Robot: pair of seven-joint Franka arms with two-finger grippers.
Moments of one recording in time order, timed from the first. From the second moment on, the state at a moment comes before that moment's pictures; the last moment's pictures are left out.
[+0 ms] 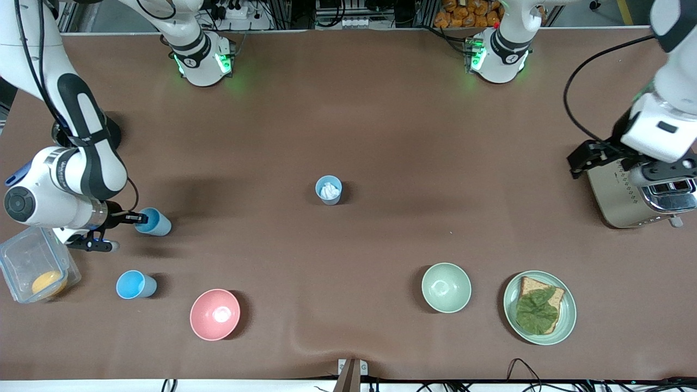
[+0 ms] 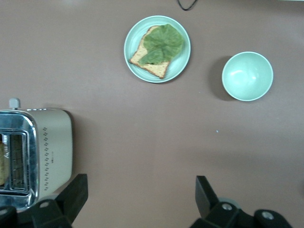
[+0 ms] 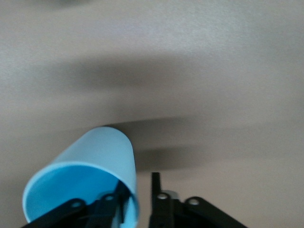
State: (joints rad) left arm -0.02 0.07 -0.14 -1.54 0.11 1.69 -0.29; right arm -0.20 0.53 0.00 -1.86 0.03 2.20 -0.09
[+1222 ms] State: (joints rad) left arm -0.01 0.03 -0.14 -1.54 0.11 1.64 -0.29; right arm 0.18 0.33 0.07 -1.81 0.17 1.94 0.49
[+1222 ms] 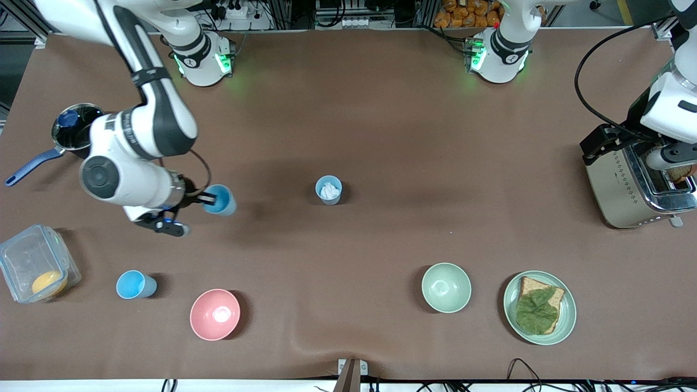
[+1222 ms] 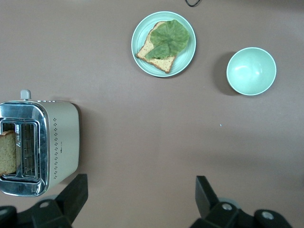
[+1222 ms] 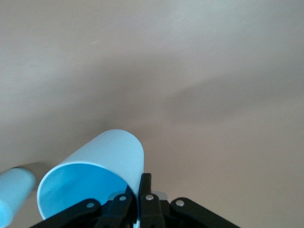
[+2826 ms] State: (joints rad) left arm -0.01 0.04 -0.15 -1.58 0.11 1.64 -0.29; right arm 0.56 0.43 0.07 -1.80 0.37 2.20 1.05
